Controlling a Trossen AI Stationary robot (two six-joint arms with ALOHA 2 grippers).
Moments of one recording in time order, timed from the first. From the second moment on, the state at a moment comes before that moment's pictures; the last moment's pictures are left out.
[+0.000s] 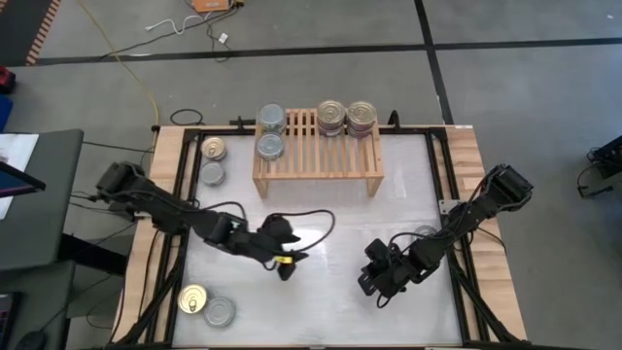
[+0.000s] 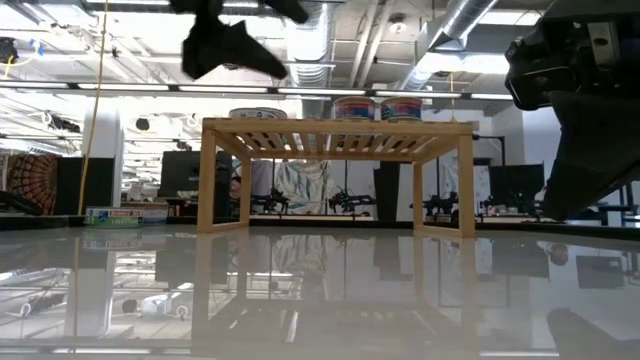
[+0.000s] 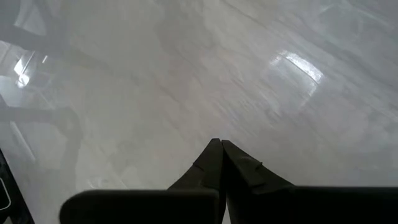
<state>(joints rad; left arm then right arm) -0.40 1.49 1.07 -0.16 -0.43 -0.78 0.64 1.59 0.81 -0.29 0.39 1.43</state>
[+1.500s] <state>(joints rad) -0.43 0.94 0.36 0.33 -0.21 -0.39 0.44 1.59 1.13 -0.68 0.42 1.41</state>
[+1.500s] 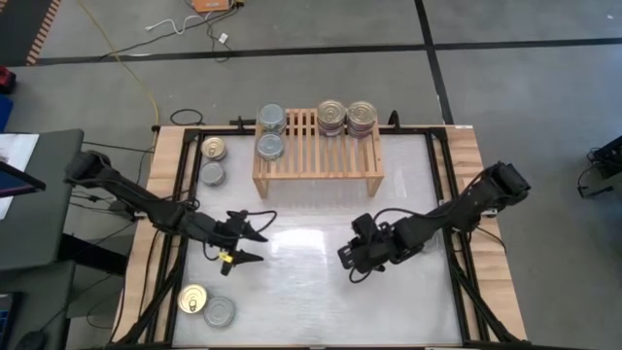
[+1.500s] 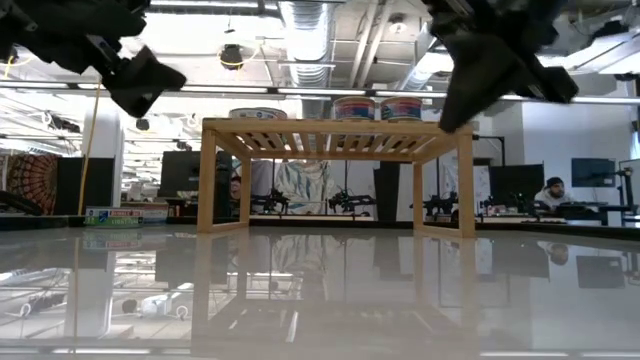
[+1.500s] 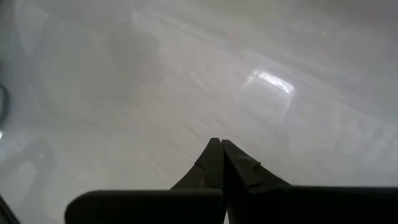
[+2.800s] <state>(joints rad) -0.42 0.59 0.36 0.25 -0.20 -0.48 0.40 1.59 1.20 -0.73 0.53 1.49</state>
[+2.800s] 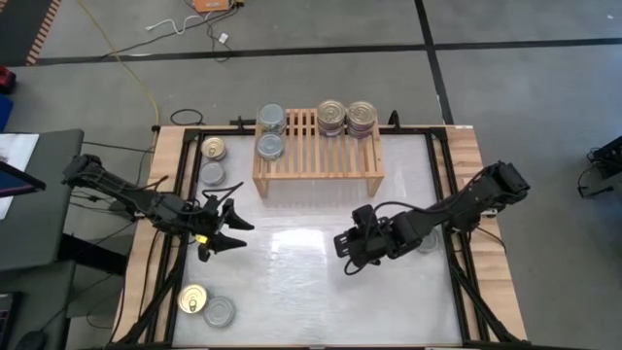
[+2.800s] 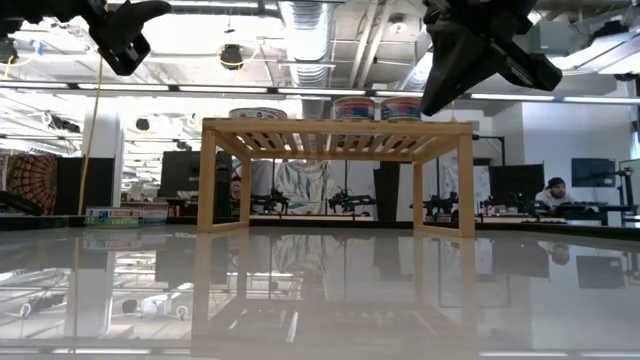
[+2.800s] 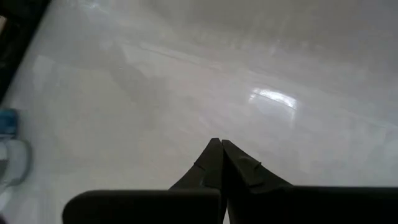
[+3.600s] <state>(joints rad) -0.41 0.59 0.43 -0.16 -0.36 -0.82 0.39 1.59 1.20 -0.86 0.53 1.47</state>
